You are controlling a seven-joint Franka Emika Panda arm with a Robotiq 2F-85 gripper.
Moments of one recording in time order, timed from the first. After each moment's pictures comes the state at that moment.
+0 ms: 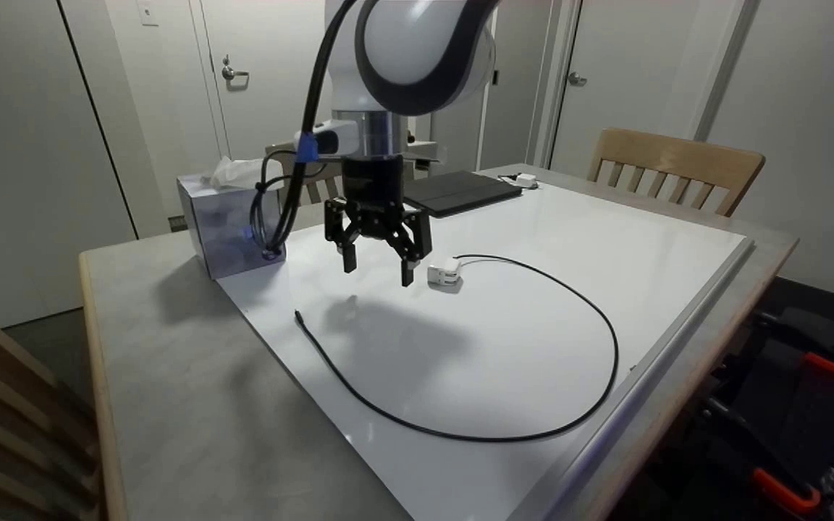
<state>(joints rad) 0.14 0.66 0.29 -1.85 -0.22 2.43 -1.46</state>
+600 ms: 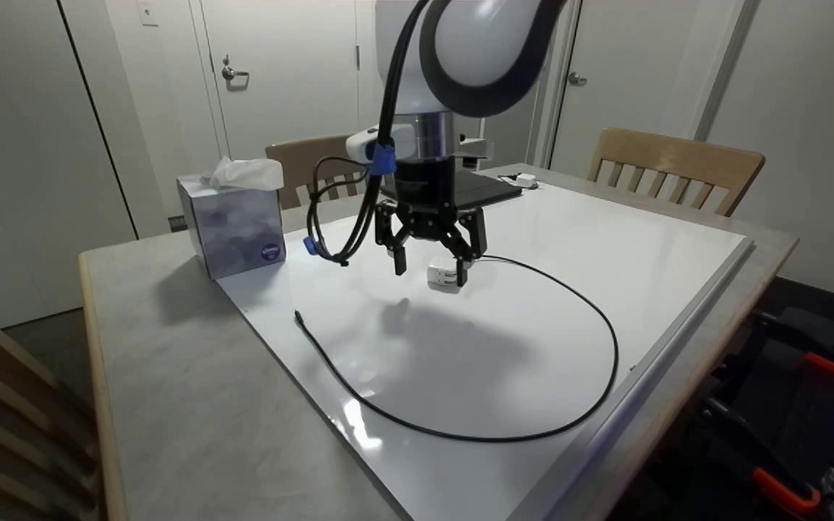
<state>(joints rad) 0.11 0.52 0.26 -2.07 -0.24 2.47 -1.47</state>
